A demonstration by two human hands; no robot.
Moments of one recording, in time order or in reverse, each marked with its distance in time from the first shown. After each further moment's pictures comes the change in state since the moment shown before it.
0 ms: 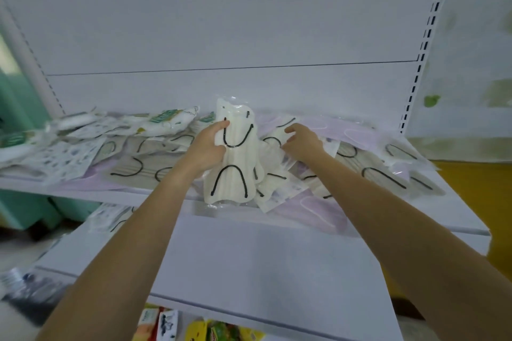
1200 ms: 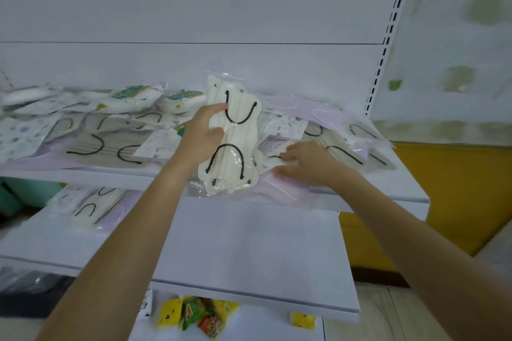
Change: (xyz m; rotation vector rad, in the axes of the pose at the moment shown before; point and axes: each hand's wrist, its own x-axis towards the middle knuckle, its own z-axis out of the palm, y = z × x) left_hand -0.022 0.016 0.048 -0.082 0.081 0.160; right_hand -0.082 0.061 -0.036 -0.550 -0.202 -0.263
